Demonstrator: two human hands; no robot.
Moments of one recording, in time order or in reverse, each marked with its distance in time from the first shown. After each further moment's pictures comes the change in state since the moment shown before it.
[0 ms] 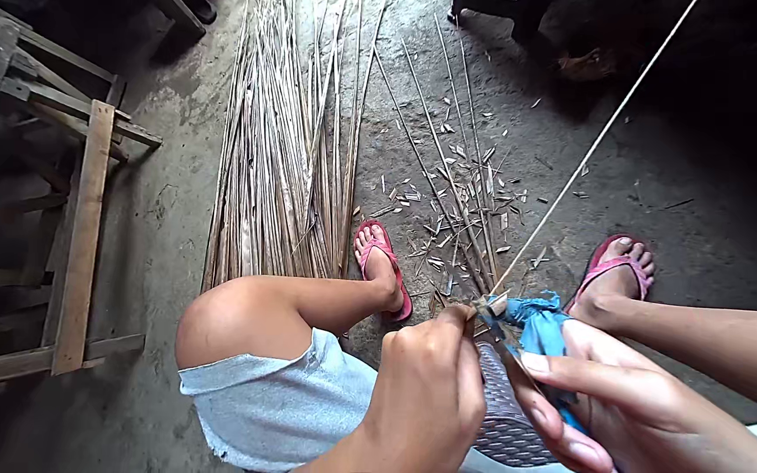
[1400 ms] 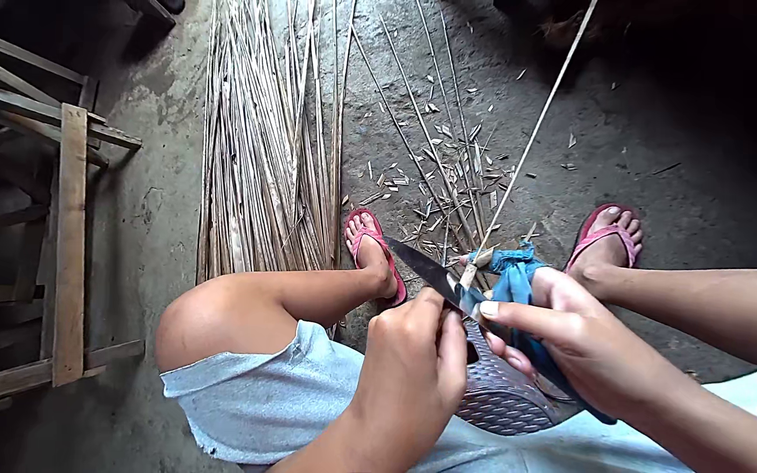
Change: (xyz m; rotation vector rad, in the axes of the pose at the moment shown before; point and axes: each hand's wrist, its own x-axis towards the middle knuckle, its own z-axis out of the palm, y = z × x) left_hand -0.002 -0.007 0.007 -0.088 -0.046 -0.025; right_hand 0.022 0.009 -0.008 -0.223 0.271 -0.164
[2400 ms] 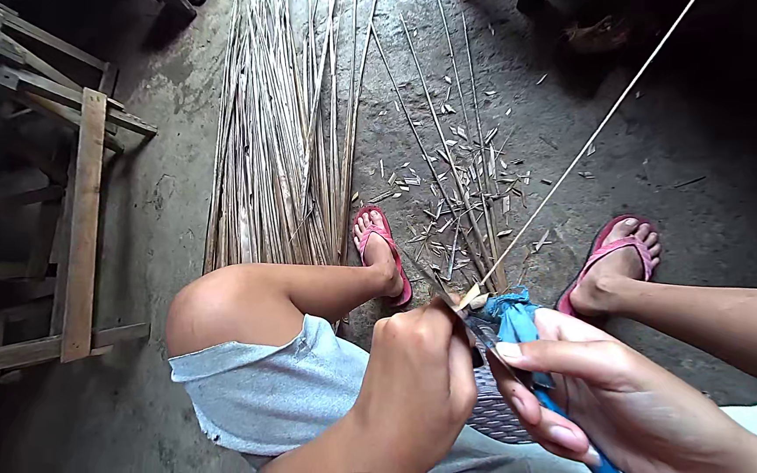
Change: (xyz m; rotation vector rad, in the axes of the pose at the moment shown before) left_hand -0.008 0.005 -0.007 0.083 0.003 0.017; right_hand -0.020 -0.006 0.005 0.301 -0.247 0.315
